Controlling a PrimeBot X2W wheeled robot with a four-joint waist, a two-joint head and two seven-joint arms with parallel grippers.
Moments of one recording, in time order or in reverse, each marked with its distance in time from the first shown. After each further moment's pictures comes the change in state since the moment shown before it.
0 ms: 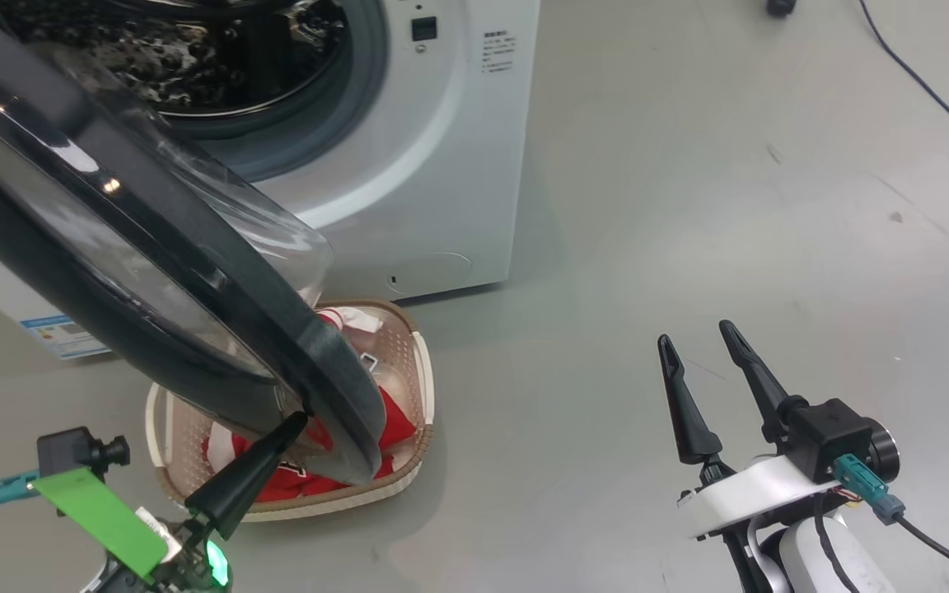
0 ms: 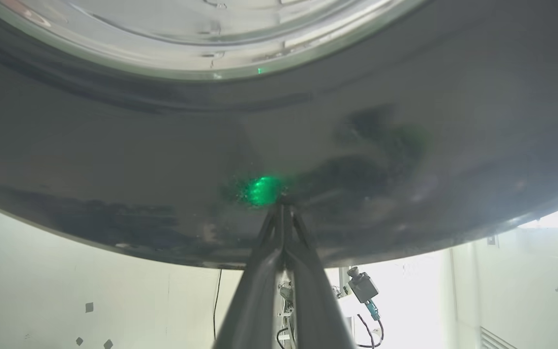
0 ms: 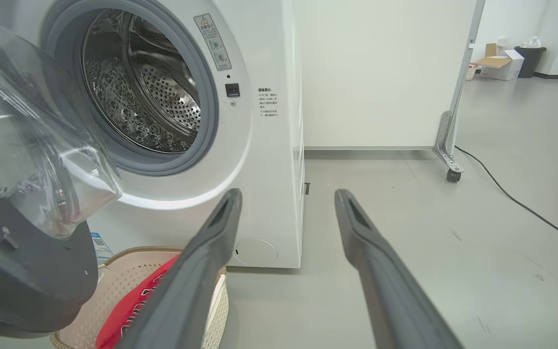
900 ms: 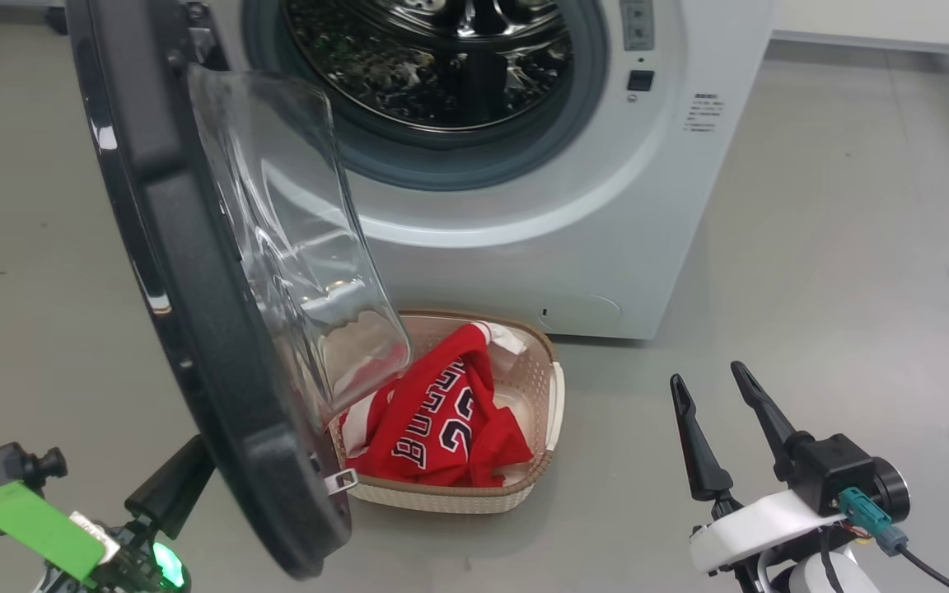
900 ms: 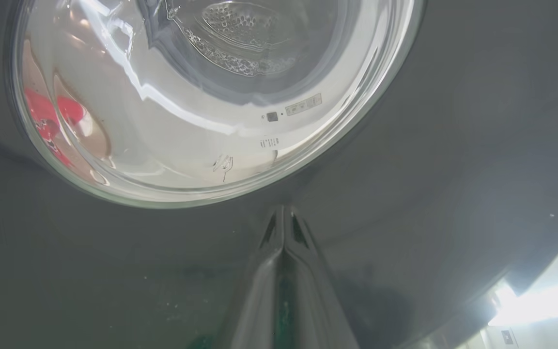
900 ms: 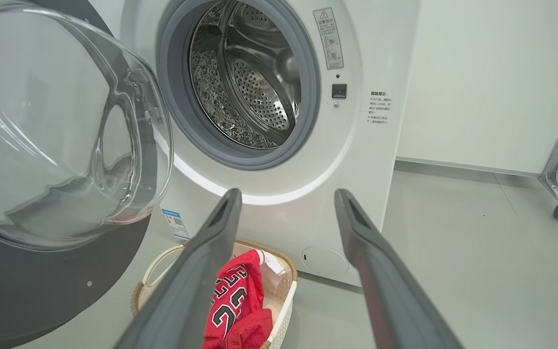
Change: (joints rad) left arm -0.002 0.029 0.080 0.032 -0.061 0.000 -0.025; right arm 0.072 -0.006 -0.019 0.007 -0.014 -0.005 0.000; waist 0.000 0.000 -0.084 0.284
